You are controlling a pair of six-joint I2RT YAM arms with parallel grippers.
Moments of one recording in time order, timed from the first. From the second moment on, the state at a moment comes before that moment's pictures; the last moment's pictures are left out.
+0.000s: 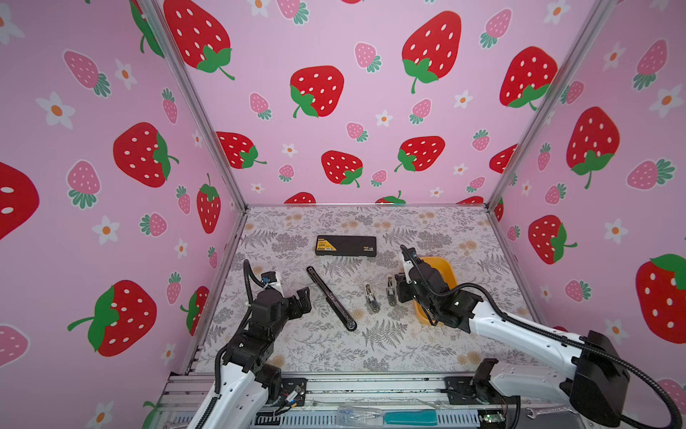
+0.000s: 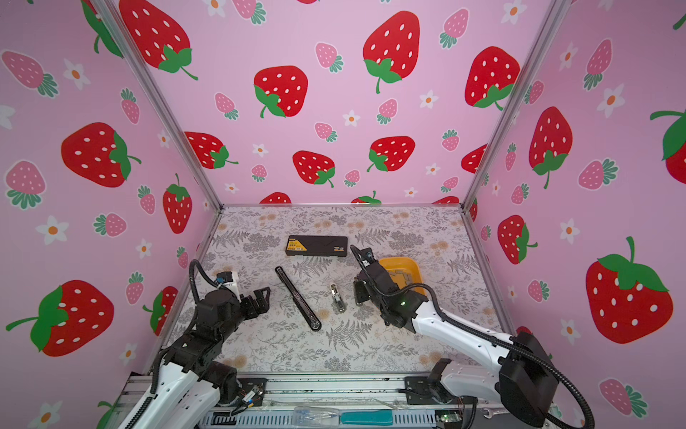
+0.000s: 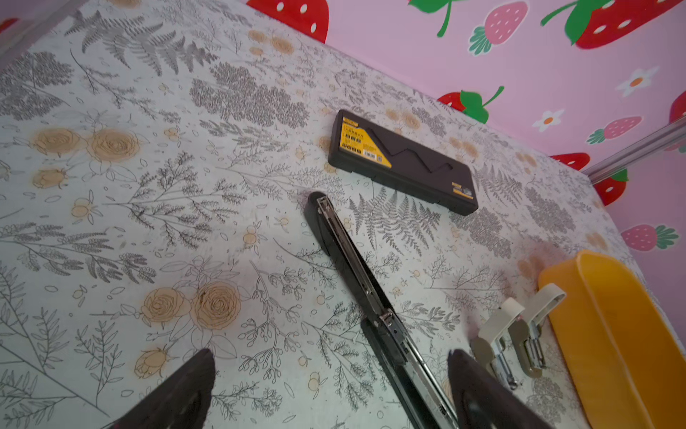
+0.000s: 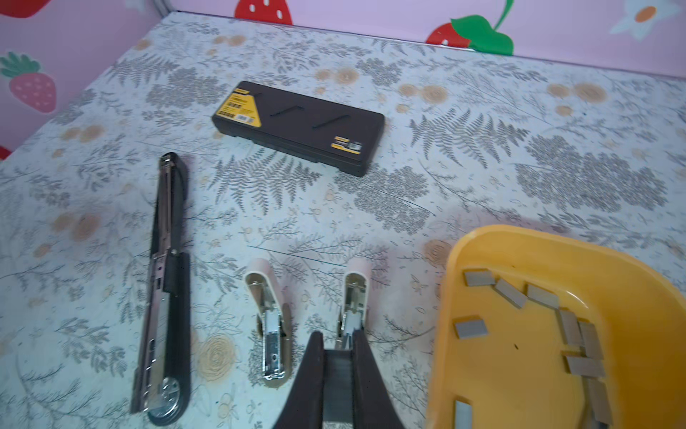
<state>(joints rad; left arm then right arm) -0.28 0.52 0.39 -0.46 -0.09 -0.49 0.99 1.20 0.77 -0.16 0.32 0.32</state>
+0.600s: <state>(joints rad) -0.28 0.32 0.29 -0.50 -0.06 -0.50 1.16 1.43 0.80 0.07 0.26 0.27</state>
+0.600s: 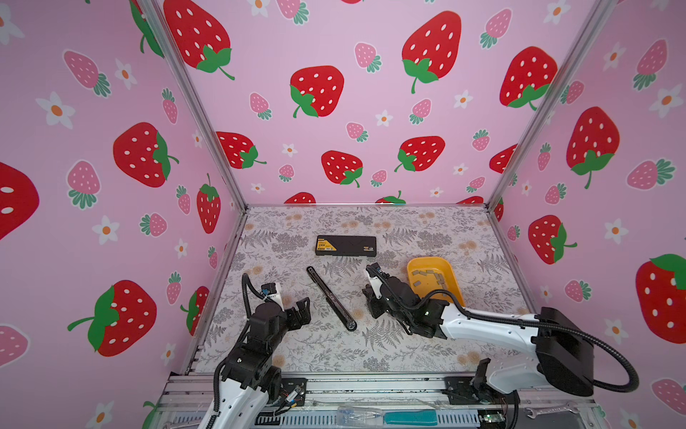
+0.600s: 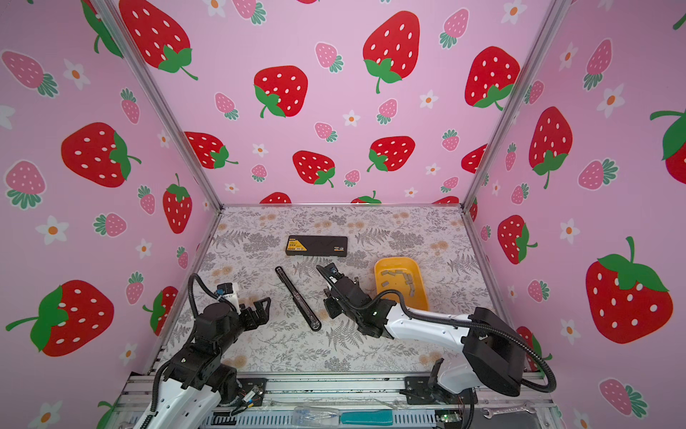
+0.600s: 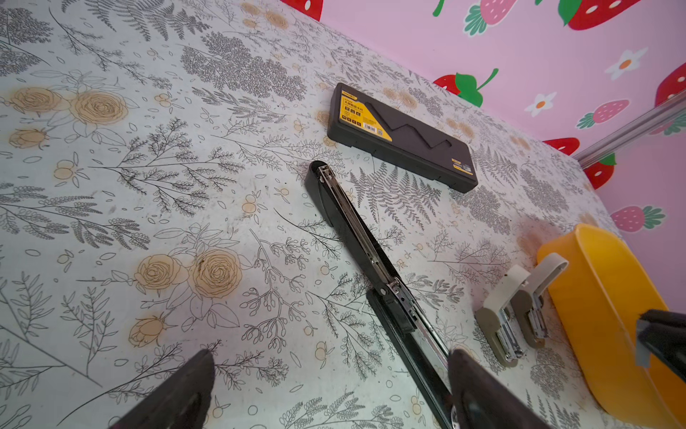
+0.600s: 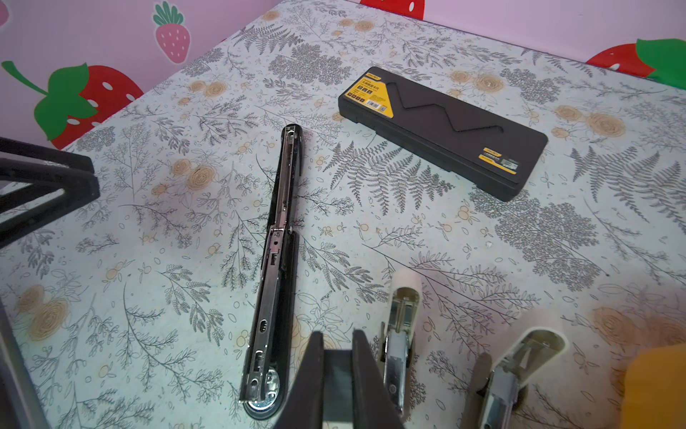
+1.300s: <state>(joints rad) -0.28 0.31 0.29 -0.53 -0.06 -0.50 1.25 1.63 0.86 0.20 0.25 0.28</state>
